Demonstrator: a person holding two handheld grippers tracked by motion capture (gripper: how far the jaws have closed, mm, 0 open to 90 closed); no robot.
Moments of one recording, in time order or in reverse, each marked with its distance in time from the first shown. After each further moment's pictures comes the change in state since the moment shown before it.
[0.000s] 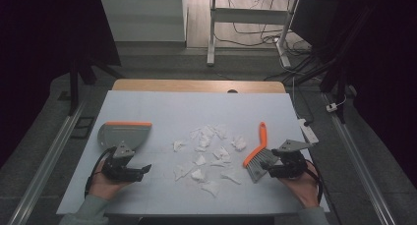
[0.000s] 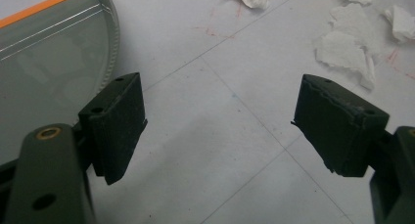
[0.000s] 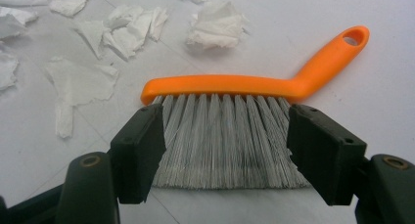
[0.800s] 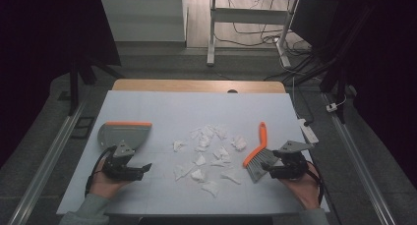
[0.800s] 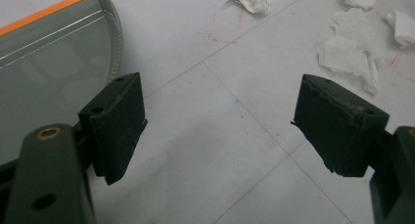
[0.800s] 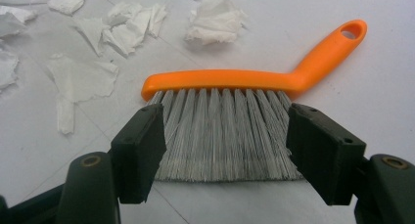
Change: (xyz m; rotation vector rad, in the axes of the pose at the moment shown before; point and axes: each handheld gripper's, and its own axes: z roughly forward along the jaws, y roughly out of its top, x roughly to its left) left arm 0.001 0.002 0.002 -0.010 0.000 0.008; right arm 0.001 -0.002 -0.003 0.005 -0.006 0.017
